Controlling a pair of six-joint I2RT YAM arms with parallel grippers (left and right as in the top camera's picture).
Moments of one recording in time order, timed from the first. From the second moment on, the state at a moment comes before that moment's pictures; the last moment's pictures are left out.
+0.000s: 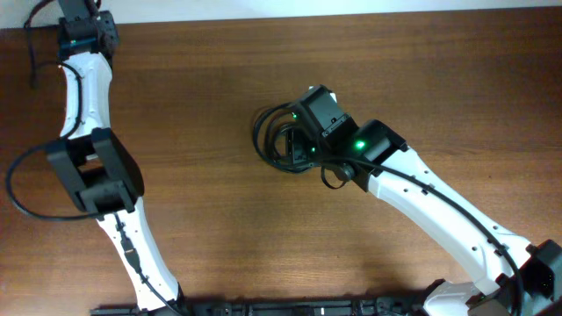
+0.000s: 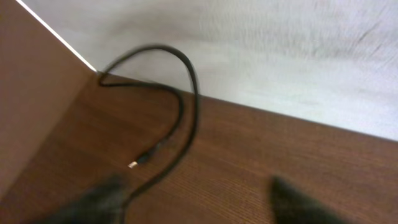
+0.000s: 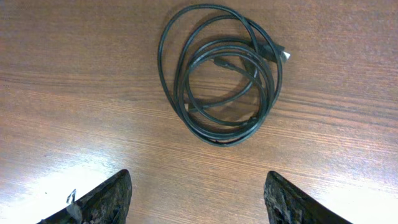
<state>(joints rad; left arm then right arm) 0.24 2.40 2.20 -0.40 -0.28 0.12 0.68 1.57 1.39 -0.87 0.06 0.60</state>
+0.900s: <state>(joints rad) 0.52 2.55 2.27 -0.95 0.00 0.17 0.68 1.57 1.39 -0.89 0.05 0.60</state>
